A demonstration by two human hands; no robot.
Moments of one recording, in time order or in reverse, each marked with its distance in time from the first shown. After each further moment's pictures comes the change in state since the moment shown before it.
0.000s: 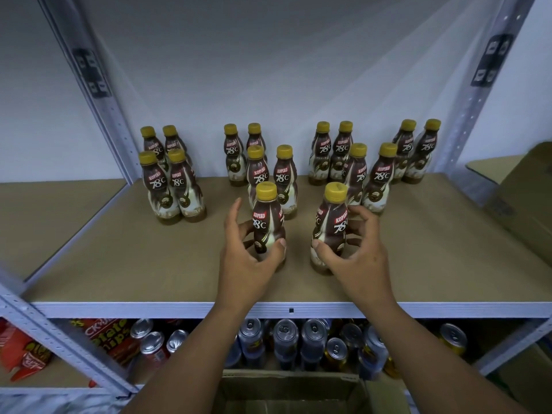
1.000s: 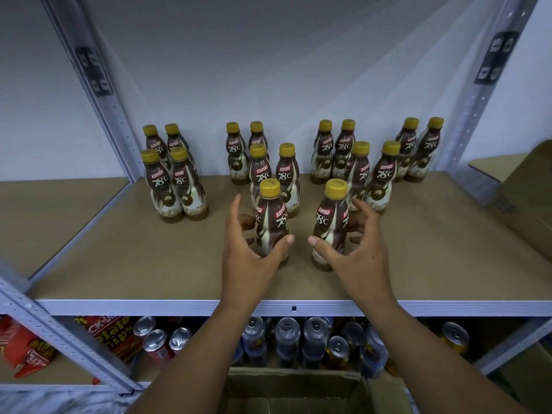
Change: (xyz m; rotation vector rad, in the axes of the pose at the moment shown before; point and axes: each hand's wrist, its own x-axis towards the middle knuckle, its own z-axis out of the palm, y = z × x) left_hand -0.001 0.003 0.001 0.074 0.072 0.007; right_hand 0.001 -0.001 0.005 -0.049 0.033 -0.031
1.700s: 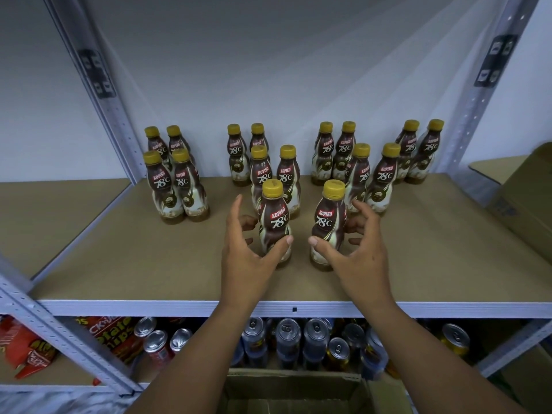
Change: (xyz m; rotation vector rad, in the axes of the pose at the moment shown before) left_hand 0.003 0.001 -0.002 0.029 0.016 0.018; right_hand 0.000 0.001 0.001 0.021 0.025 0.012
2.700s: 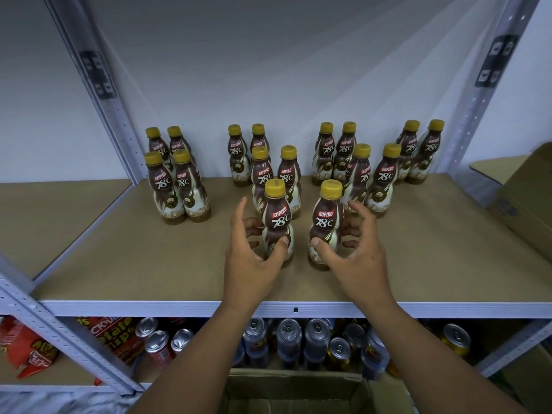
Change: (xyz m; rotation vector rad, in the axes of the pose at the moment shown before) left_hand -0.001 -0.001 0.002 -0.056 -0.035 0.021; right_hand -0.001 0.000 0.002 0.056 -0.053 -0.005
